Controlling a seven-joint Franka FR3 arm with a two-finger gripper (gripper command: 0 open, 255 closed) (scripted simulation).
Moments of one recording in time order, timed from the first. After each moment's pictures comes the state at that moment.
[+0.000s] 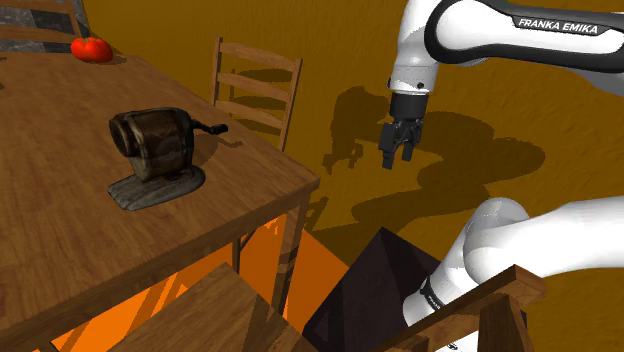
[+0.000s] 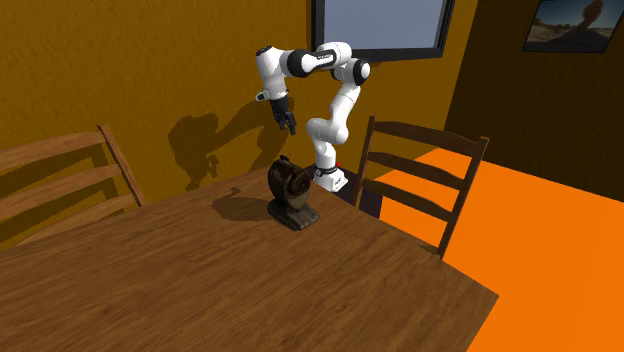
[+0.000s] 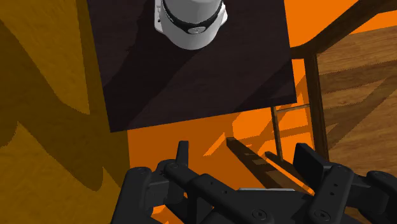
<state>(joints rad) -0.02 -0.78 -0.05 -2.44 0.03 1.43 0.13</state>
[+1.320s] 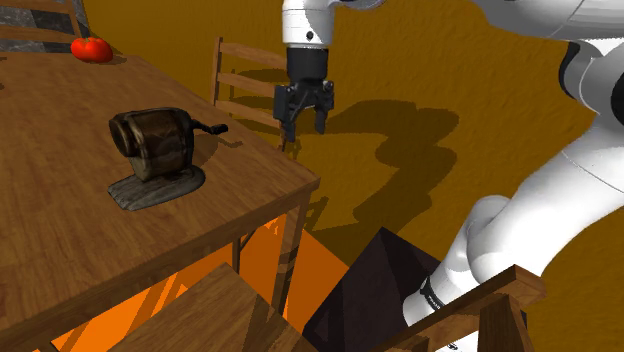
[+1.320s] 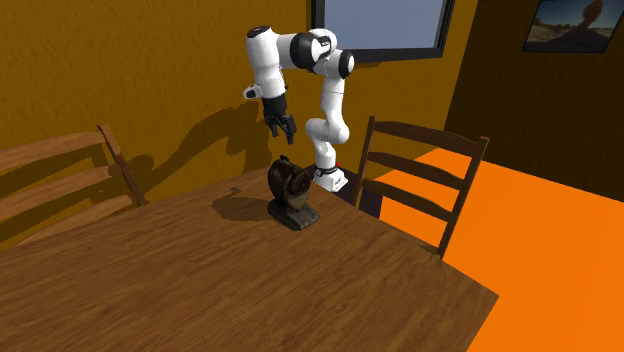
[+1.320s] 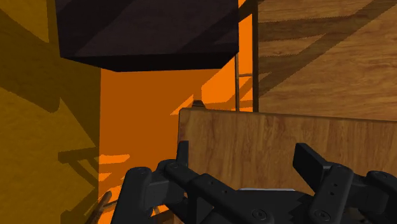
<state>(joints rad) 0.10 -0.22 0.20 -1.86 0.10 1.47 0.36</state>
